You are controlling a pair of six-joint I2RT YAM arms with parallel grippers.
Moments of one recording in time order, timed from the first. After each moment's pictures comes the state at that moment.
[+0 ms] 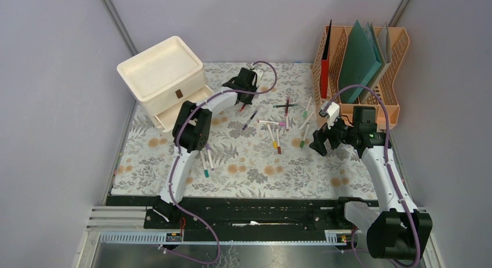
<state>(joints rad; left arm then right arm) -0.50 2.43 1.99 -0.38 -0.08 0.05 -0.05 1.04 0.80 -0.64 -0.70 -0.63</state>
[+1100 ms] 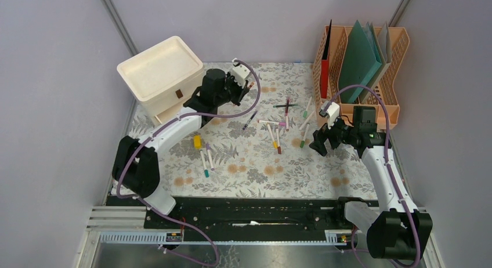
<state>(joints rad) -0.52 1.61 1.26 0.05 0.23 0.19 -0.05 1.04 0.80 -0.64 -0.70 -0.63</state>
